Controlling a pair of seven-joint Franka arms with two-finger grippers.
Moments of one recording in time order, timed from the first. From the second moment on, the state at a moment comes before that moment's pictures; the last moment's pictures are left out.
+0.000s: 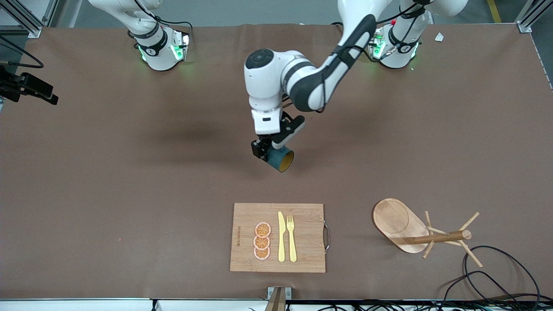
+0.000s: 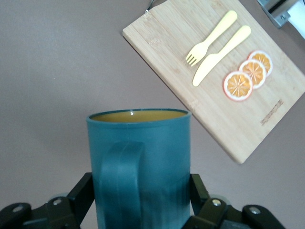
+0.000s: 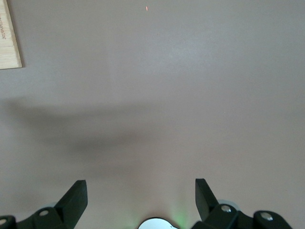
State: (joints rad) left arm -0.83 0.64 -0.12 -1.46 0.51 2.19 -1.98; right arm -0.03 -0.03 -0.03 -1.53 0.00 1.41 0.03
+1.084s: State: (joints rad) left arm -1.02 0.91 -0.11 -1.46 1.42 2.02 -2.39; right arm -0.03 0.01 -0.03 -1.53 0.00 1.43 0.03
